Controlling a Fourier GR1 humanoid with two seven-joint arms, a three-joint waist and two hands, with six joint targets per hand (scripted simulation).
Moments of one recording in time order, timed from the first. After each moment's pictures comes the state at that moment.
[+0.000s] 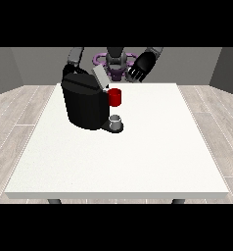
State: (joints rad) left arm -0.92 0.32 0.00 -0.78 -0.75 -0.40 -0.11; right arm -0.28 -0.04 -0.01 -1.20 0.17 -0.17 -0.02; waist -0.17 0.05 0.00
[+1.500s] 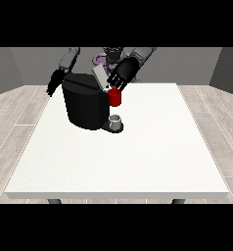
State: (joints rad) left arm -1.25 0.42 0.12 -0.68 -0.73 -0.44 -0.05; right arm -0.46 -0.09 -0.07 -1.24 0.16 -0.18 -0.01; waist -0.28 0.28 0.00
